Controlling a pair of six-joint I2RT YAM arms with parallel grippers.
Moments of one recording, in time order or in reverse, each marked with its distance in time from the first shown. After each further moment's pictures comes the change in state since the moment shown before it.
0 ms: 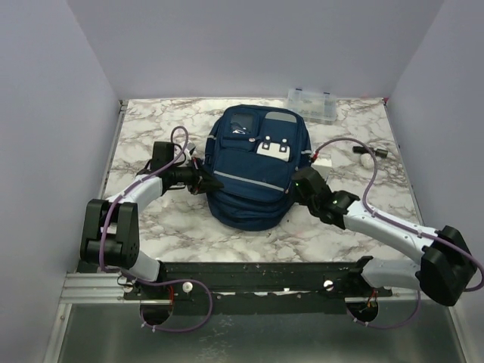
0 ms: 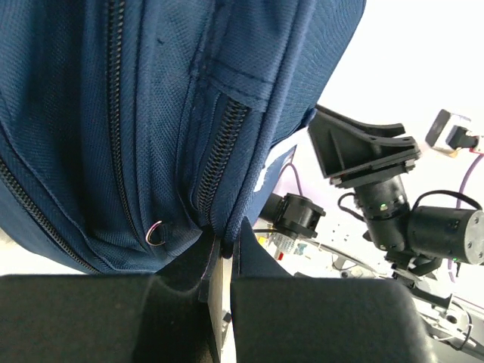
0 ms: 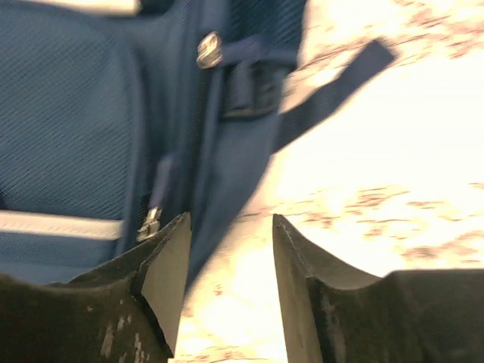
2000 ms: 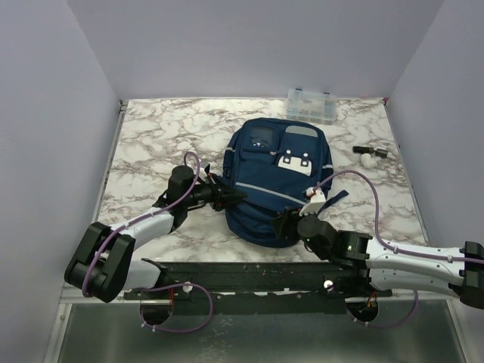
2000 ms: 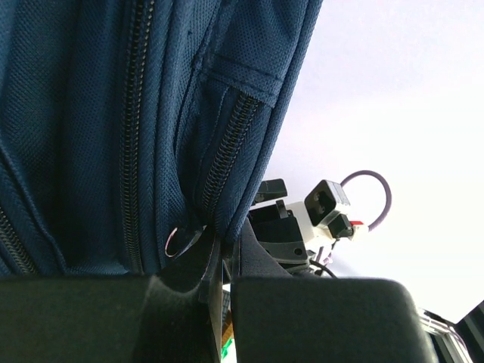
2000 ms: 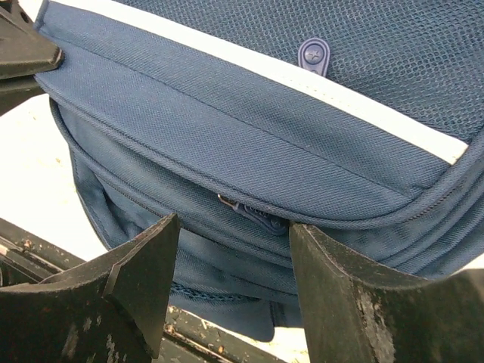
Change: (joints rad) left arm -0.311 -0.212 -0.349 0.636 -0.216 -0.752; right arm 0.431 -0.352 -0.285 0.166 0.077 0.135
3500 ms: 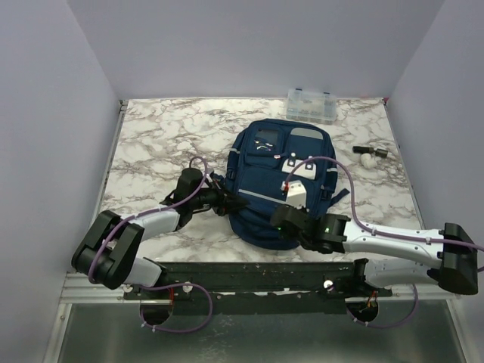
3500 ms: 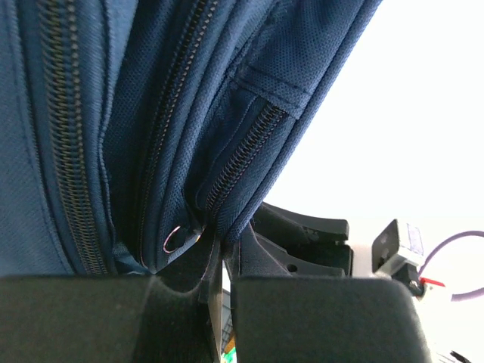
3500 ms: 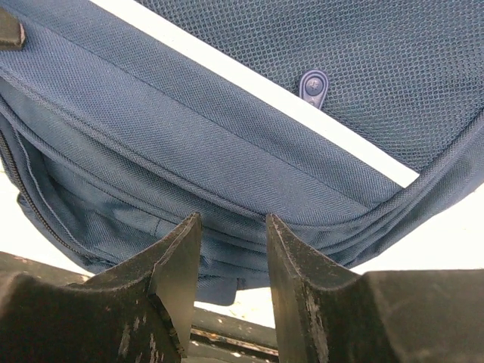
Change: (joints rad) left arm -0.045 0.108 0.008 -0.064 -0.073 0.072; right arm 0.000 0.311 0.328 -0.462 -0.007 -0.056
